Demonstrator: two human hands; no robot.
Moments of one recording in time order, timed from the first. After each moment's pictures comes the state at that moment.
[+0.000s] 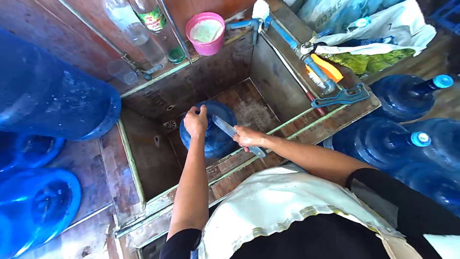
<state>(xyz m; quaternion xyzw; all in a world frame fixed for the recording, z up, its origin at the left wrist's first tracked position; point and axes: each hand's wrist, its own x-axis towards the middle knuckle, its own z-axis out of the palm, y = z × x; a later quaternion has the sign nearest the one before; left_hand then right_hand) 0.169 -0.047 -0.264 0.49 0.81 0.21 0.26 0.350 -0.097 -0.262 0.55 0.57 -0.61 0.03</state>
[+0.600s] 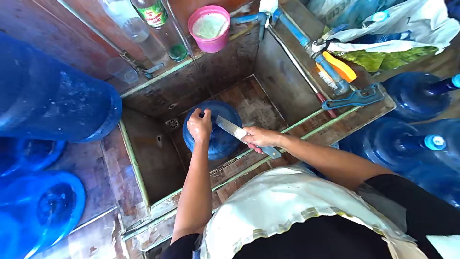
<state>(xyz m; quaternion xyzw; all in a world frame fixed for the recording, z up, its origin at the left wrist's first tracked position) 0.165 -0.047 -0.267 0.49 0.80 0.22 0.27 0.375 -0.081 -0.281 0.51 0.52 -0.69 0.01</state>
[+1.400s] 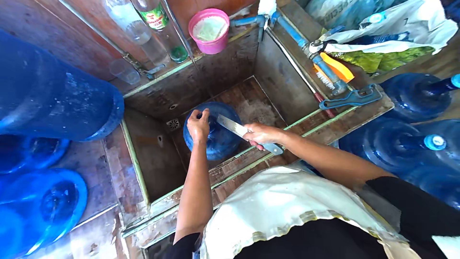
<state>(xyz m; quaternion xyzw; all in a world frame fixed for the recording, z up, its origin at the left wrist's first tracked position) 0.158 -0.053 -0.283 0.46 0.77 0.32 0.31 0.379 -0.084 -0.260 0.54 0.54 -0.65 0.02</state>
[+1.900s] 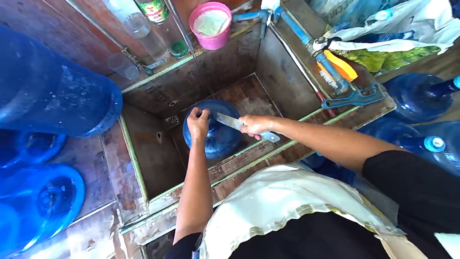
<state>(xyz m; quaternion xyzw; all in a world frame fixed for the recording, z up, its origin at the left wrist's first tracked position) 0.152 -0.054 -0.295 0.47 0.72 0.39 0.35 0.362 -0.050 -0.248 0.52 0.62 -0.58 0.12</state>
